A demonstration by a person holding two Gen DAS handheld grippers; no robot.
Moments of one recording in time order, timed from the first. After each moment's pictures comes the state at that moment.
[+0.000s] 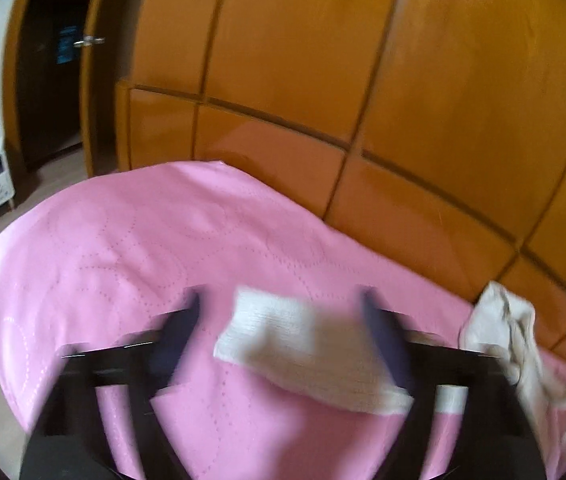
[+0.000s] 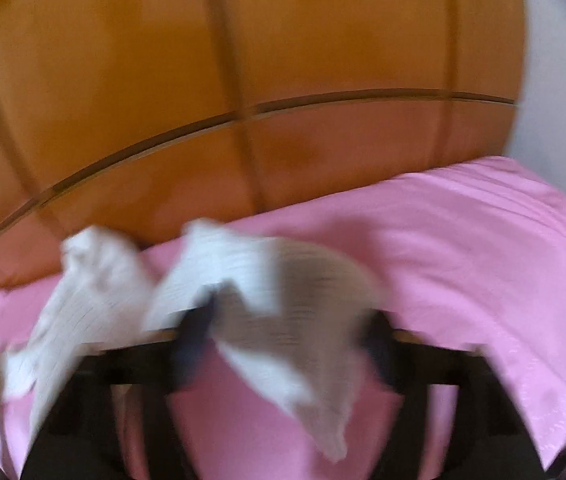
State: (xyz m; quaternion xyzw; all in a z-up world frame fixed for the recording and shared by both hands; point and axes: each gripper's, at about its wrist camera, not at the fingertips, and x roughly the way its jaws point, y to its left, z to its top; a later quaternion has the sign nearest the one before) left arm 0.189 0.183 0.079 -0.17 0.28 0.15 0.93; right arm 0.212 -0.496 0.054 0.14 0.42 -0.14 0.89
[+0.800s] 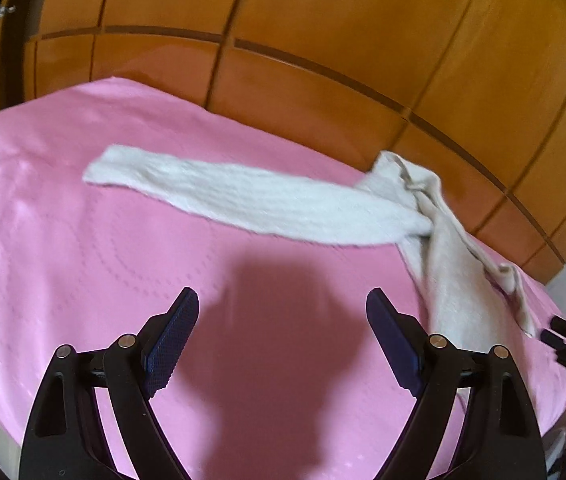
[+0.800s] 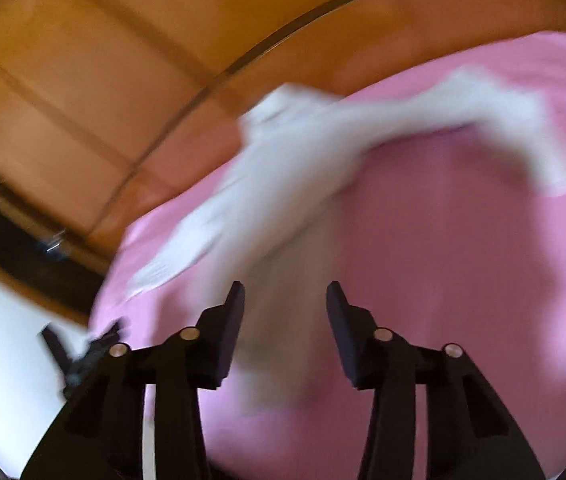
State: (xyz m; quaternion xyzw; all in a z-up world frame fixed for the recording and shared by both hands) left arm 0.113 0.072 0.001 -0.16 0.37 -0.06 0.91; right arm 0.127 -0.335 0.020 0.33 0.47 0.16 0.80
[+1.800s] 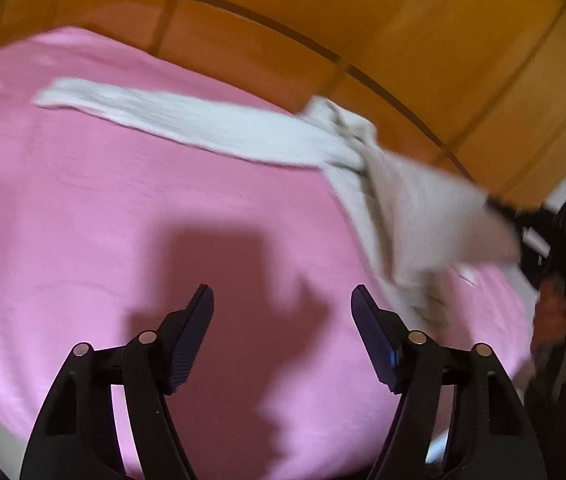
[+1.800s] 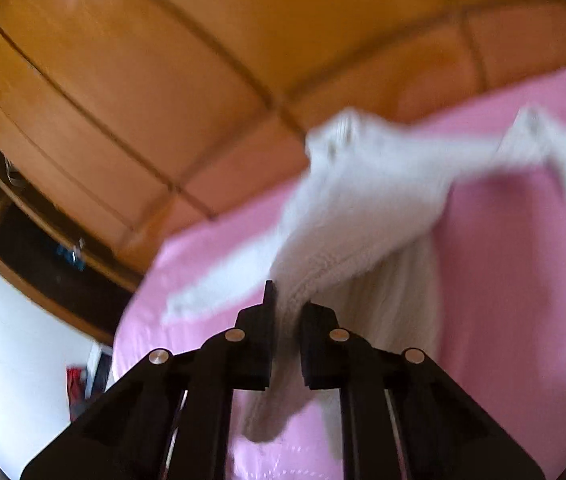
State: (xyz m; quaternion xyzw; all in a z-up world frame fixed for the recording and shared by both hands) left arm 0.073 0.034 -0.018 -0.21 0.42 -0.19 0.86; right arm 0.149 -0.319 0.073 0.33 0.38 0.15 0.85
